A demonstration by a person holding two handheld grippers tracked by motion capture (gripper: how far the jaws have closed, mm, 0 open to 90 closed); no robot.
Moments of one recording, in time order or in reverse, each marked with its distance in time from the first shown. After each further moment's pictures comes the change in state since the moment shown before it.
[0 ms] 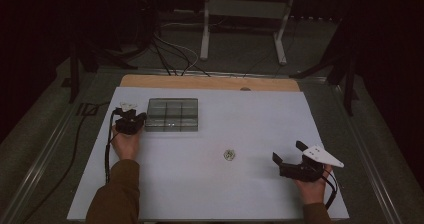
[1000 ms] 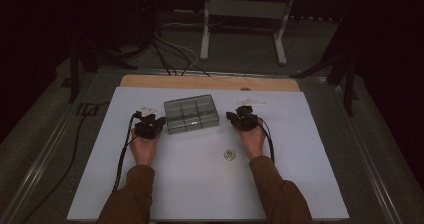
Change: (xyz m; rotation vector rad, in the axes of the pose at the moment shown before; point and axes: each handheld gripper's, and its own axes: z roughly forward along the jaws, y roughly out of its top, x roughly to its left) left arm -0.051 -0.008 0.013 0.021 -0.104 0.050; right arm 0.059 0.059 0.209 0.280 0.111 0.069
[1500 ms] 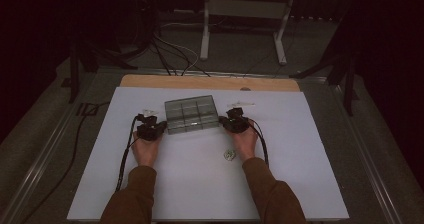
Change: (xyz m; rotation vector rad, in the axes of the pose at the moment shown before) left arm -0.002 -0.007 0.007 0.058 -0.013 -0.061; right arm 0.020 -0.005 0.015 0.056 0.017 -0.004
